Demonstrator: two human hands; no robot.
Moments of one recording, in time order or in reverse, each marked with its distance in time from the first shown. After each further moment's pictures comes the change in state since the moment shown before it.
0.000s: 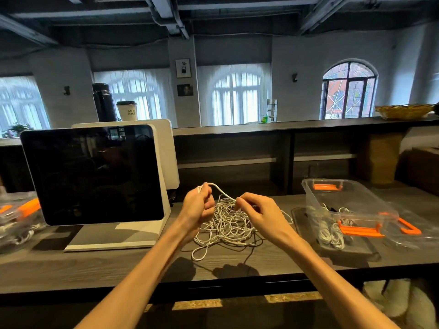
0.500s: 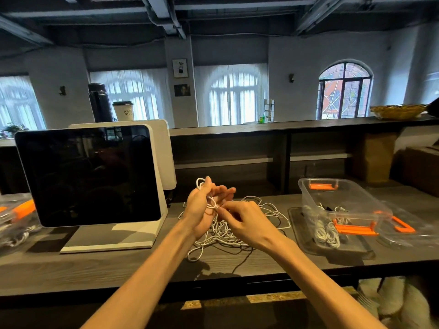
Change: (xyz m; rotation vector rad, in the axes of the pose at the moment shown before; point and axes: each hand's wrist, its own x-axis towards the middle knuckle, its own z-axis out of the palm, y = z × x) left_hand -0.006 0.004 0.025 -0.361 0.035 -0.036; right_hand -0.002 -0.018 0.019 -0.144 -0.136 -0.094
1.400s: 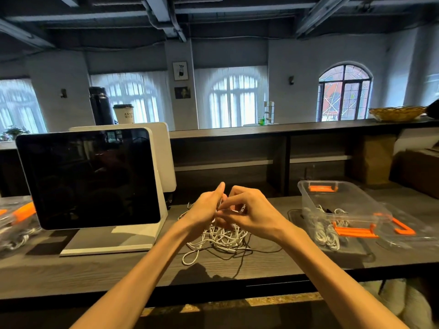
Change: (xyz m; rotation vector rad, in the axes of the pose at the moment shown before) left_hand 0.005 0.002 -0.003 0.794 -0.225 0.016; right_hand 0.009 -0.001 -0.031 -0.084 0.023 -0.221
